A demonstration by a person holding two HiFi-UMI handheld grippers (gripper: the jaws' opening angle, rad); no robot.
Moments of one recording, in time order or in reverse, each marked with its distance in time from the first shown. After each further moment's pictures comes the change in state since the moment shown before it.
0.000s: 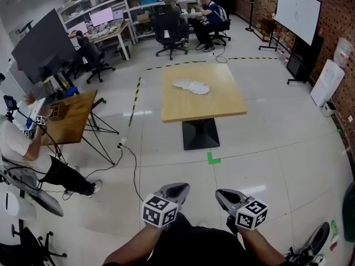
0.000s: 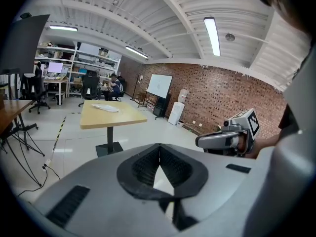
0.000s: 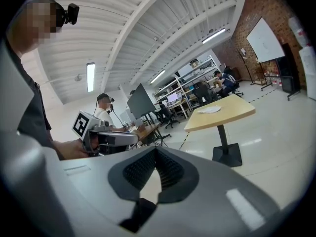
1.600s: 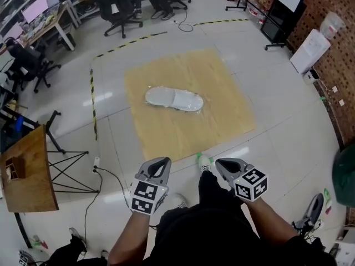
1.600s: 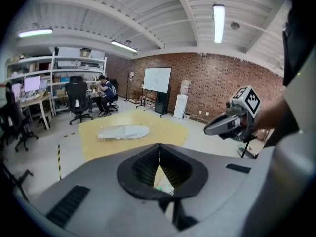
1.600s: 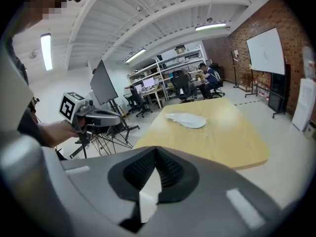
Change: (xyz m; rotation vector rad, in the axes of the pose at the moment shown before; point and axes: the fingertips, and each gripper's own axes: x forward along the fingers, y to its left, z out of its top) left arm 0.236 0.364 0.184 0.233 0.081 -0.052; right arm 0.291 -0.286 0.171 -0.047 0.215 -0.317
